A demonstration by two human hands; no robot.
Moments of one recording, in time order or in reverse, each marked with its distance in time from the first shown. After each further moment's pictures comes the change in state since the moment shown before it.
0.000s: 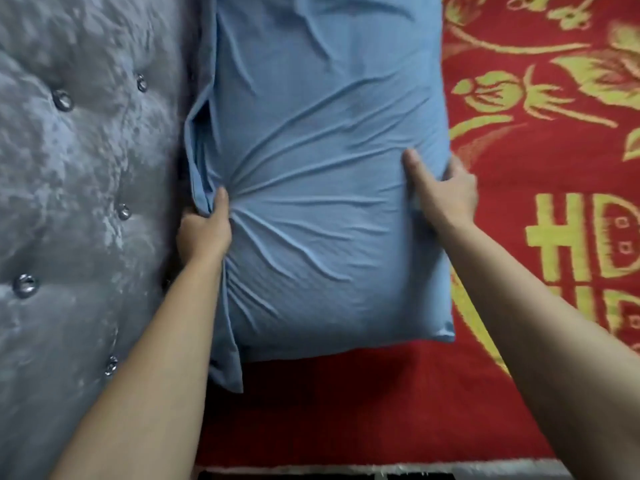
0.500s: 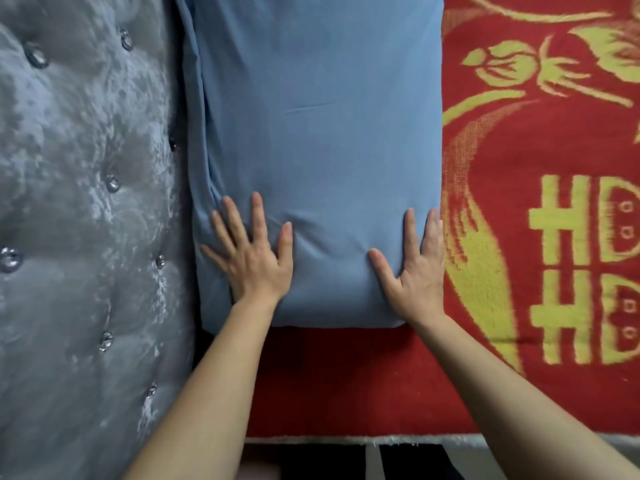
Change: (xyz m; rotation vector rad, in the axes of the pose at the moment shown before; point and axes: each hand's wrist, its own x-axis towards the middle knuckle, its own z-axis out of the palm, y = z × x) left_hand -0.074 -0.076 0.042 0.551 -0.102 0.585; right_hand -0.117 0.109 0.018 -0.438 -0.103 -0.411
